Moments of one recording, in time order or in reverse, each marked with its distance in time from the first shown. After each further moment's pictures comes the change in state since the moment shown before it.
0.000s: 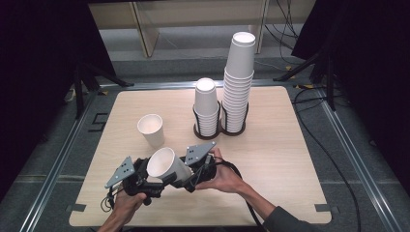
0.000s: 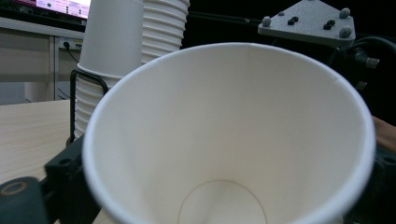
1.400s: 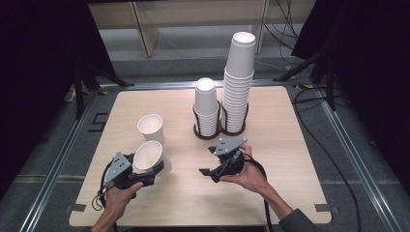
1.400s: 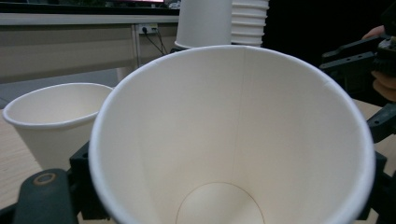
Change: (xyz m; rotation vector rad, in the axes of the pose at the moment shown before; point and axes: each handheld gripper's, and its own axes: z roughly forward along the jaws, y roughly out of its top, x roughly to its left) left arm 0.031 0.002 -0.015 0.113 0.297 0.147; right arm -0.021 -0.044 -0.066 0.063 -0.295 0.150
